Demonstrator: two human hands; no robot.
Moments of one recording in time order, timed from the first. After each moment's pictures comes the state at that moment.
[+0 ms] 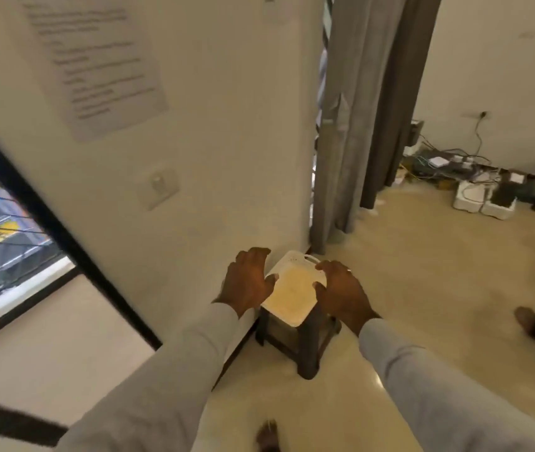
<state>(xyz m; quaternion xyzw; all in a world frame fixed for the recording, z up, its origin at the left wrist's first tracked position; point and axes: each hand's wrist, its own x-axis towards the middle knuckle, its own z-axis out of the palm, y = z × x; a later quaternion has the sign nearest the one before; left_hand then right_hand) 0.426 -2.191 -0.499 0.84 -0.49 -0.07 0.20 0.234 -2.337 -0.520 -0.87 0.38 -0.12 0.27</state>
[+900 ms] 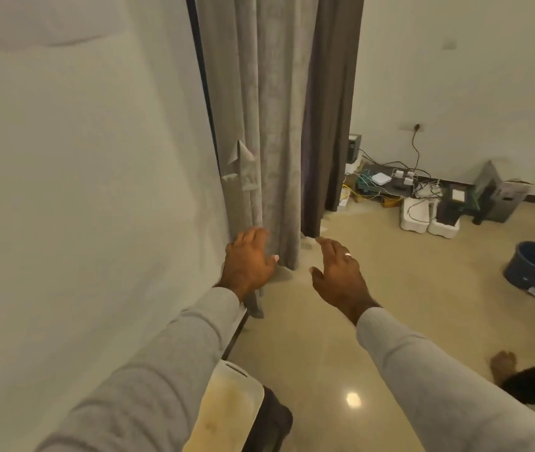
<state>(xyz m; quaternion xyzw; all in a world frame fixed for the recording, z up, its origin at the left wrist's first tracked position) 0.527 -2.777 -0.489 0.80 -0.57 0.01 0.20 0.319 -2.863 -0.504 -0.85 0.46 -0.18 0.21</state>
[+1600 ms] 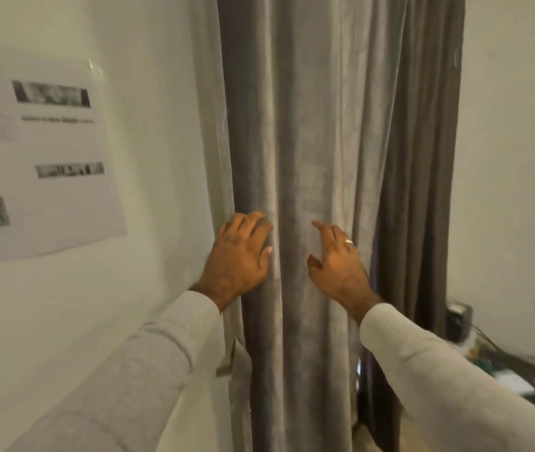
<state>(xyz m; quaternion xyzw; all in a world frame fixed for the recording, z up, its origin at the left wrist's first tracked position) 0.661 -3.039 -0.187 0.73 -0.50 0.44 0.18 0.525 -3.225 -0.215 -0.89 0.16 -0.41 0.15</state>
